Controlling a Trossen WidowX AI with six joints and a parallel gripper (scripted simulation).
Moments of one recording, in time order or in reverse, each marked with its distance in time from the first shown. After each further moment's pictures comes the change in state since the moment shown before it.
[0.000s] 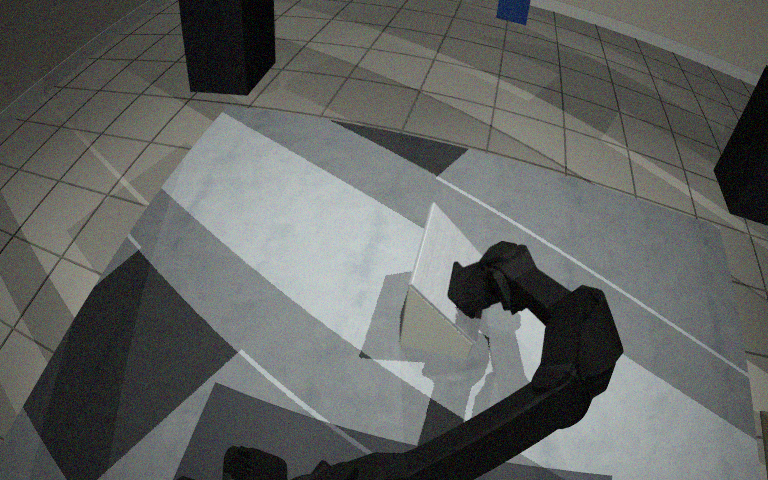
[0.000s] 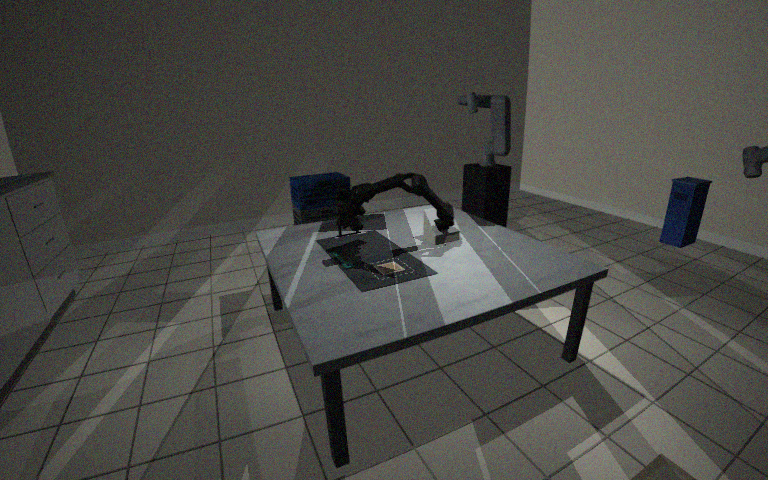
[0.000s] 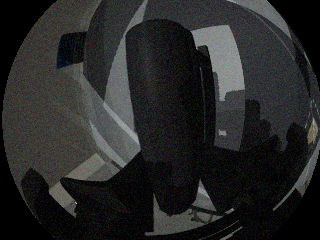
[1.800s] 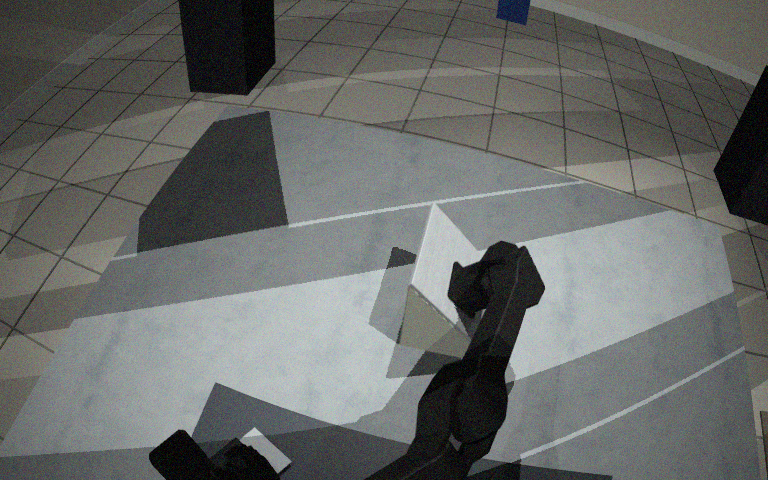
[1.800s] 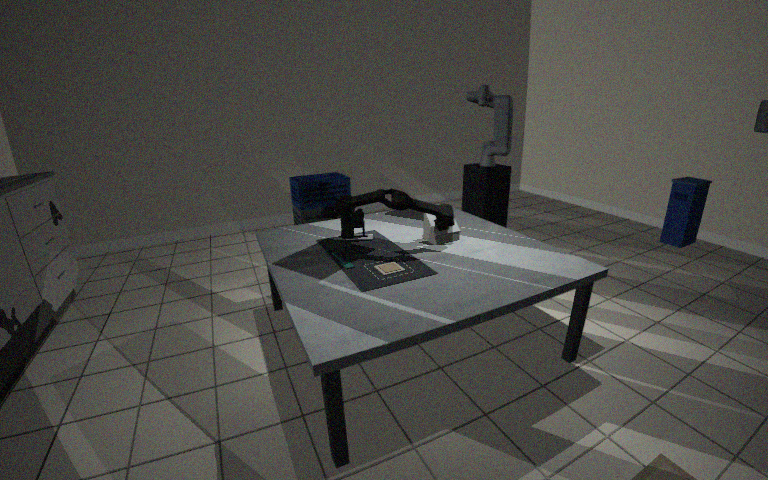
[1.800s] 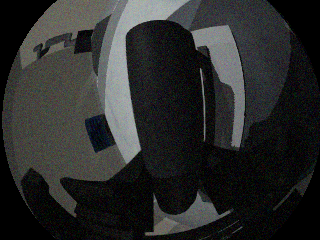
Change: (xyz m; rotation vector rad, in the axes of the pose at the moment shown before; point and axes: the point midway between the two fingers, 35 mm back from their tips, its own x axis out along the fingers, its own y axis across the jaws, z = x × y) arm 0.060 0.021 0.073 0.512 -0.614 0.244
